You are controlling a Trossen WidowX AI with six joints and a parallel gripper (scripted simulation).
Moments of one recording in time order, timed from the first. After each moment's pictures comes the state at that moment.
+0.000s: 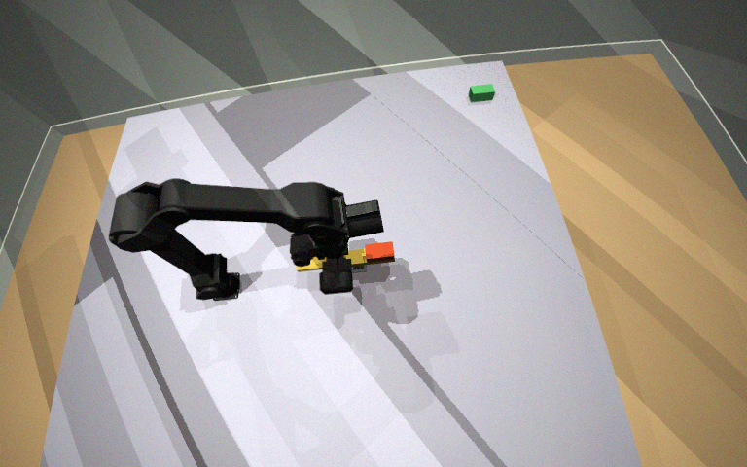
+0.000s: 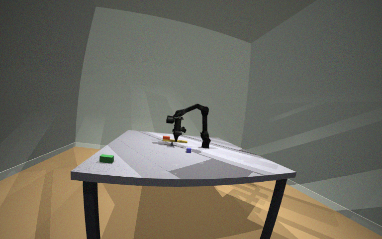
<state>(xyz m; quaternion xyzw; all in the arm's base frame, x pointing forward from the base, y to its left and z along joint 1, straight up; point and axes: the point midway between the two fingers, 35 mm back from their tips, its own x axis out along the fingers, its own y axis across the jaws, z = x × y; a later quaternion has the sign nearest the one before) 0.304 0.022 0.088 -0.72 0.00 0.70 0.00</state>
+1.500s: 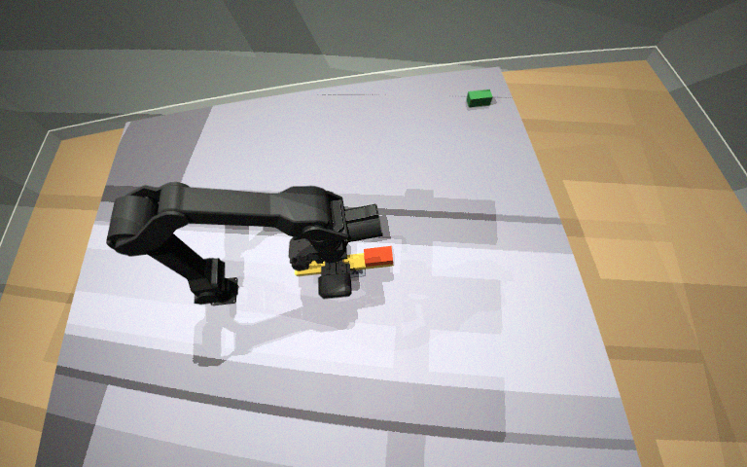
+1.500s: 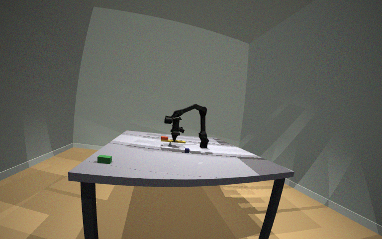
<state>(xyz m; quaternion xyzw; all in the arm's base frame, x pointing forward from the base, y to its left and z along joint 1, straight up) 0.304 0.022 0.088 -0.72 0.00 0.70 0.00</state>
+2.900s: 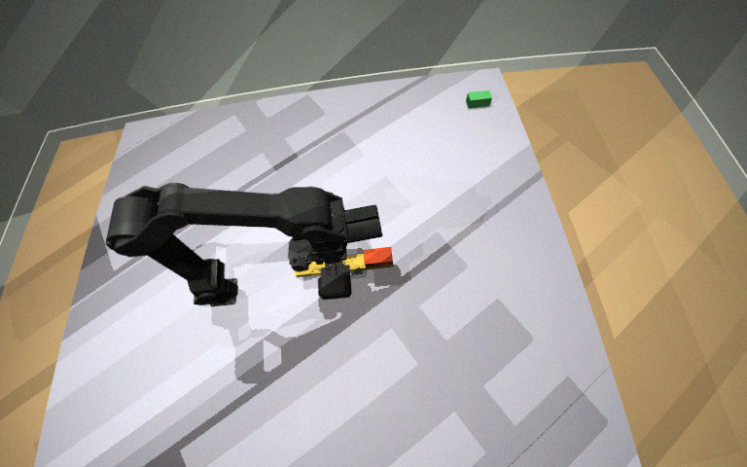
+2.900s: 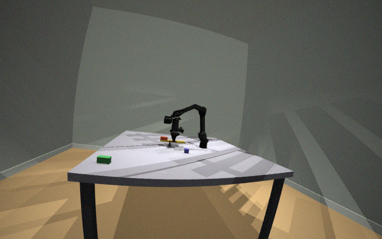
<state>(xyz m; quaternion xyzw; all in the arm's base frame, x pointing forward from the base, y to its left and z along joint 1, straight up) 0.304 0.022 0.088 -0.72 0.00 0.70 0.00</state>
